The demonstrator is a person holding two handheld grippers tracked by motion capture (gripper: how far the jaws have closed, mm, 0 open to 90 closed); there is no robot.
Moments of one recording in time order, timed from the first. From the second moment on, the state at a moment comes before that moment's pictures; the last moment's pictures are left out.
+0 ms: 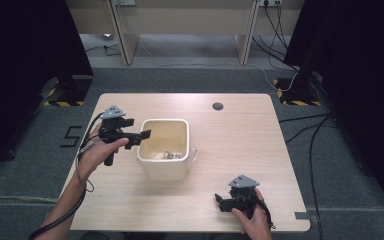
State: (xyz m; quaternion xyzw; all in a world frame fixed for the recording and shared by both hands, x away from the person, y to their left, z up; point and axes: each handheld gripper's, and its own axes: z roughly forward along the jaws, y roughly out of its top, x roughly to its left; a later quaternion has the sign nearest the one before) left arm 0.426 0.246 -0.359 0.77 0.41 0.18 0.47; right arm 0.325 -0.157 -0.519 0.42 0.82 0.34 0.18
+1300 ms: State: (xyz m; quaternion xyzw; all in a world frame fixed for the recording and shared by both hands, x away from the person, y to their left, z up) left arm 0.403 0.307 -0.421 0.72 0.48 0.18 0.46; right arm 0.325 -0.157 -0.518 0.42 0.82 0.34 0.18
